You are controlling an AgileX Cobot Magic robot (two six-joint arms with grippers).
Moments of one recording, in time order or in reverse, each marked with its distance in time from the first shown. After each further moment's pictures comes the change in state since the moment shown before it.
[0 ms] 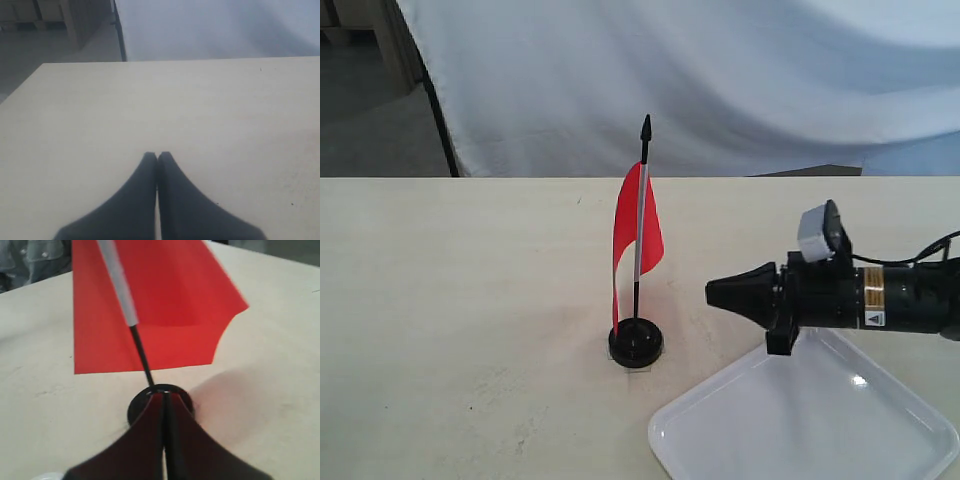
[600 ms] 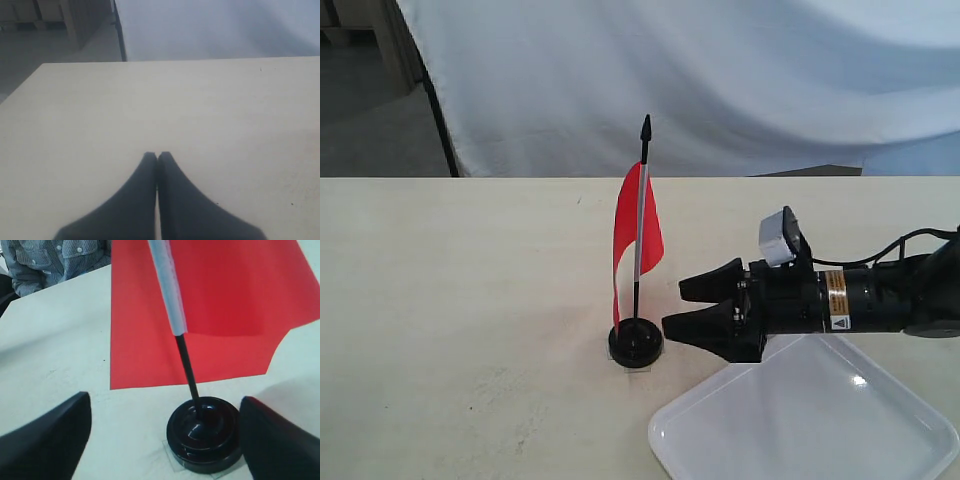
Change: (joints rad) left arm 0.000 0.000 0.000 0.000 0.000 0.000; right arm 0.093 0.015 -0.029 -0.010 -0.004 0.087
